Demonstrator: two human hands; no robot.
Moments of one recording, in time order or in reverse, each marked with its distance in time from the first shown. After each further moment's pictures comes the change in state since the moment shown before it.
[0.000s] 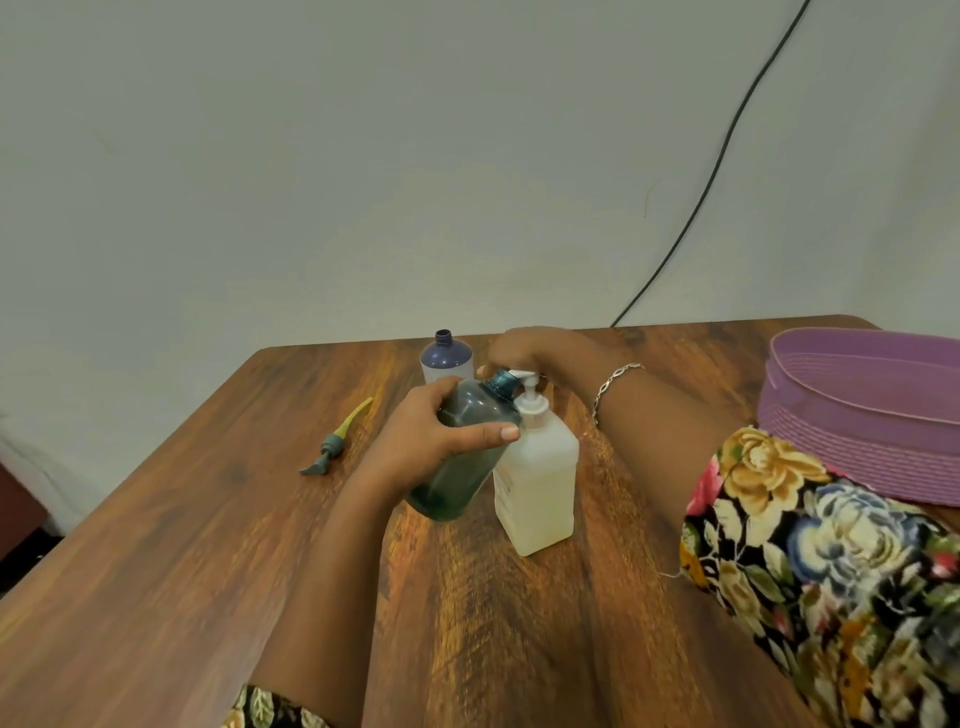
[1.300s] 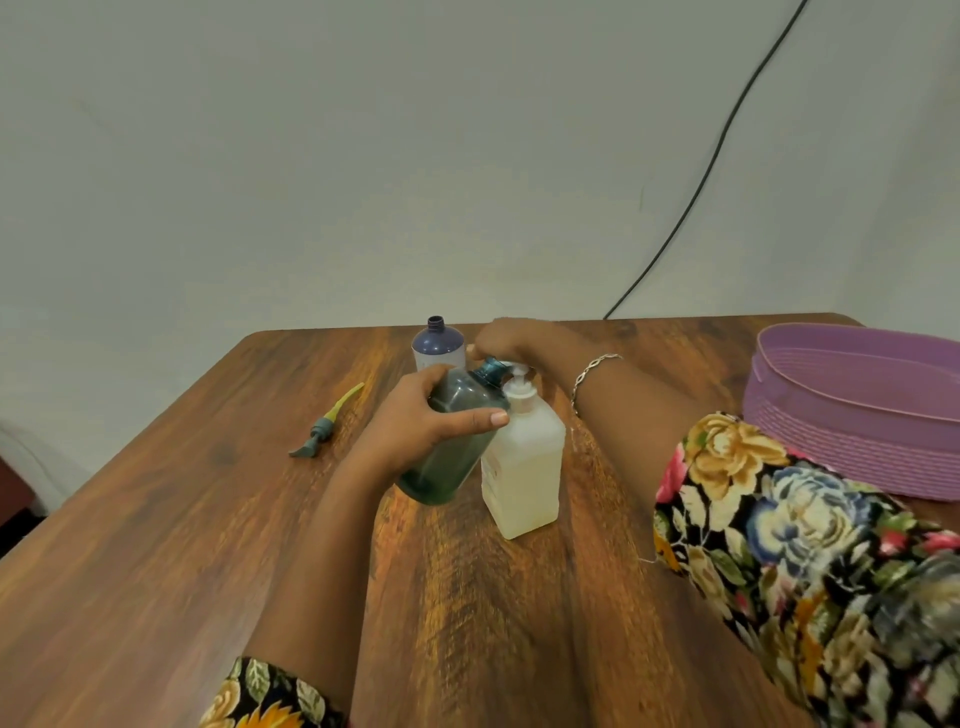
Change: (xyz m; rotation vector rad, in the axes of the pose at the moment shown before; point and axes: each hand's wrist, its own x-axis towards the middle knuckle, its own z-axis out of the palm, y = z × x) left_hand 0.002 -0.006 -0.001 0.006 0.027 -0.015; right_hand 0.000 -0.007 0.005 0.059 0.036 0.016
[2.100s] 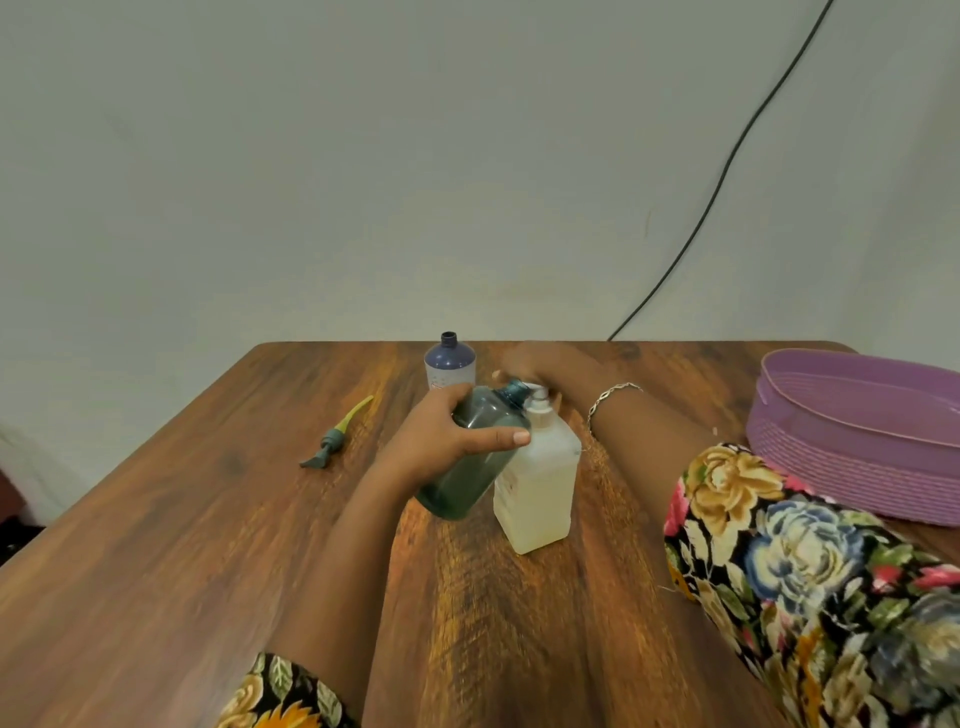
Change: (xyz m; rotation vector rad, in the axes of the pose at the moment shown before) left_hand -0.004 0.003 0.011 0.006 -0.020 0.016; right_hand 0.002 0.016 0.007 -0.098 0.056 0.099
